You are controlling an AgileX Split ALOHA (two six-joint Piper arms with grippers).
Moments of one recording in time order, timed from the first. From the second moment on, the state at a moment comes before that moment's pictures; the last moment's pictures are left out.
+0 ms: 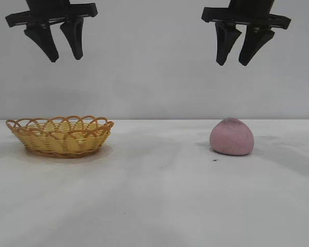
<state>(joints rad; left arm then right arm) -0.23 2.03 -1.77 -0.06 0.81 -0.05 0.28 2.01 -1.70 0.10 0.85 -0.13</state>
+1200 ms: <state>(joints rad) -0.23 2.22 -1.77 0.12 1.02 -0.02 0.28 2.02 -1.70 0.10 0.86 -0.12</state>
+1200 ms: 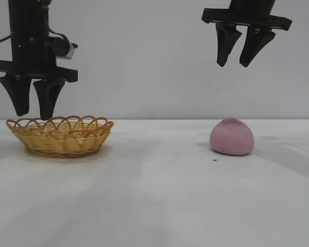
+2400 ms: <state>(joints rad) -0.16 1.89 -1.17 -0.77 0.71 0.43 0.28 2.06 -1.70 0.10 0.89 -0.12</state>
